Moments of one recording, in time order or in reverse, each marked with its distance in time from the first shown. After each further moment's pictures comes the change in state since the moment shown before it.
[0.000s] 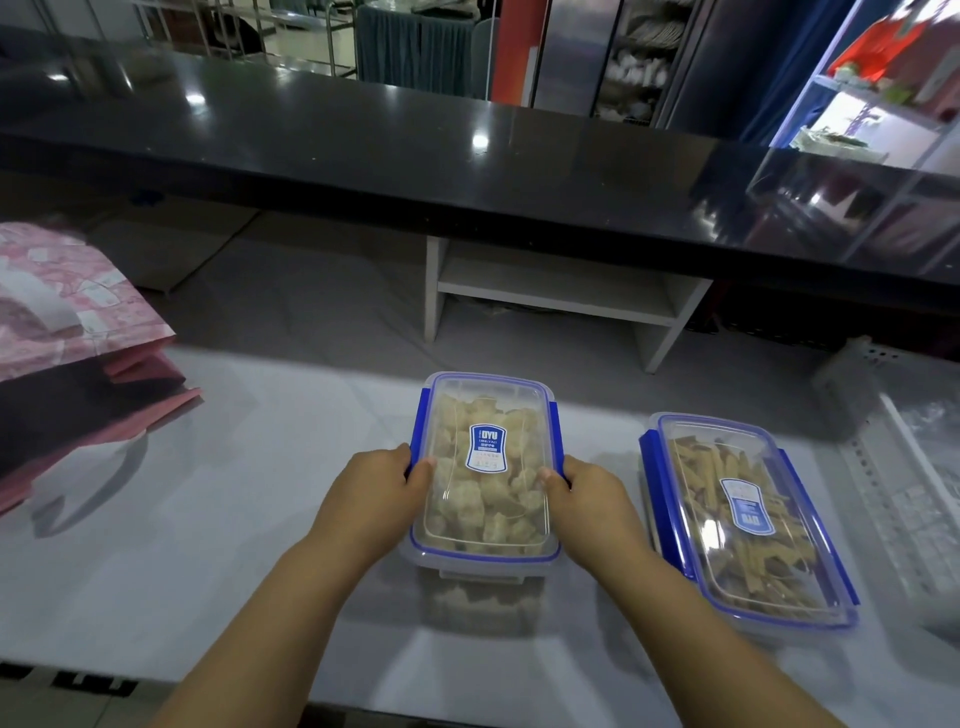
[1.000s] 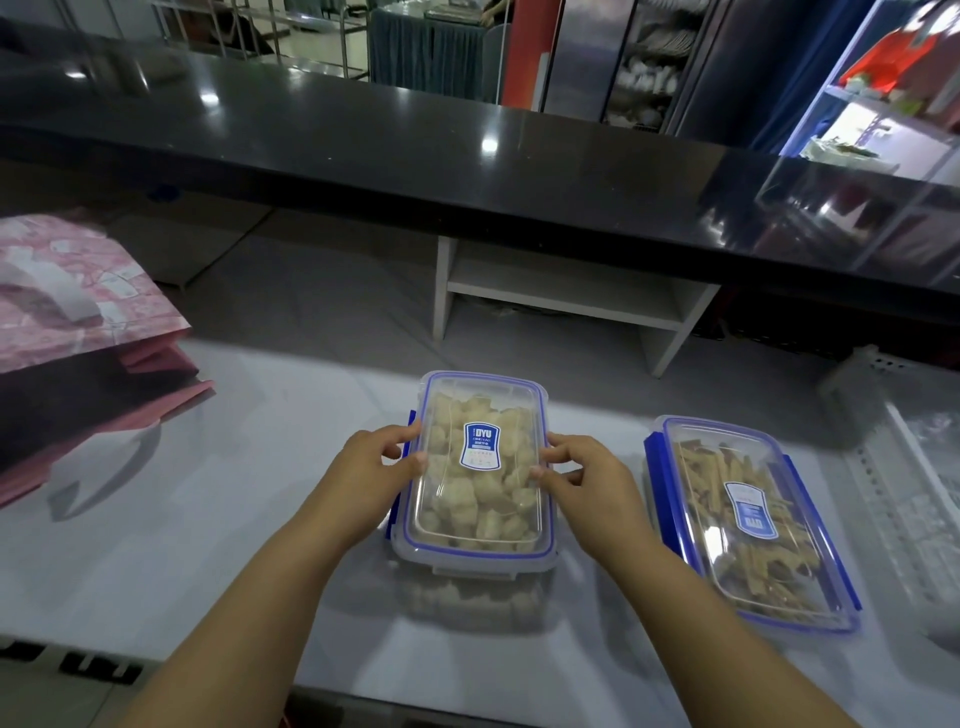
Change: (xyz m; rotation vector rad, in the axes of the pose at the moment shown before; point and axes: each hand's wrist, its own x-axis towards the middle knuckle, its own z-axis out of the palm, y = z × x) left_hand -0.002 -0.006 -0.015 -0.382 -0.050 -0.102; right_hand 0.000 -0.005 -0.007 0.184 0.040 -0.130
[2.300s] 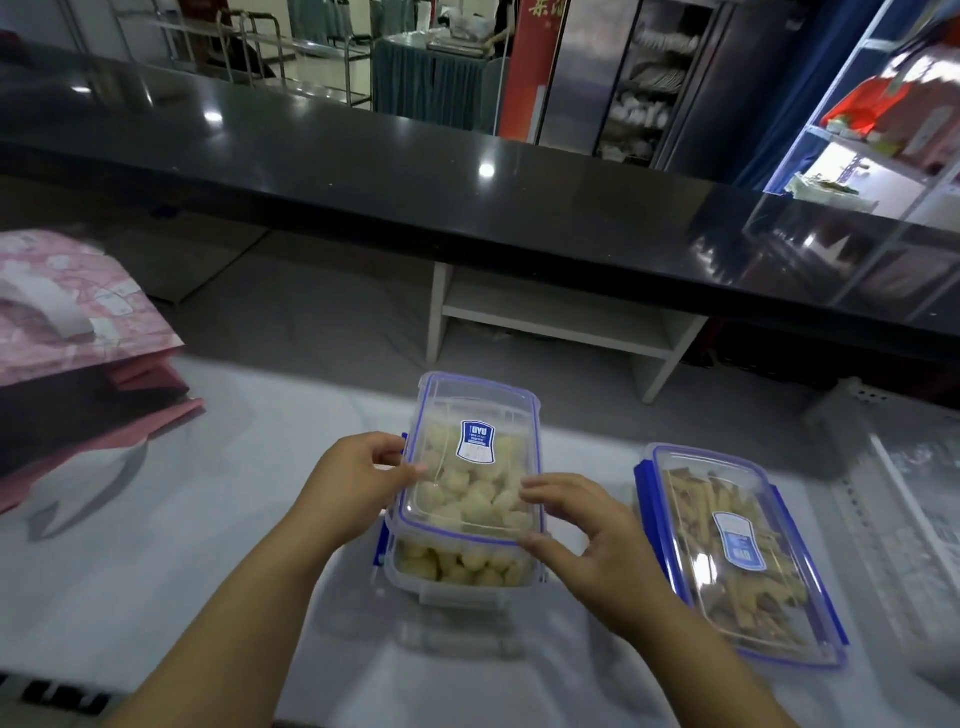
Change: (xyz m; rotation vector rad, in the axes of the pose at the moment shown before) left_hand 0.003 0.023 -0.009 -0.124 0.034 0.057; right_hand -0.018 0.014 -0.016 -0.045 -0.068 -0.553
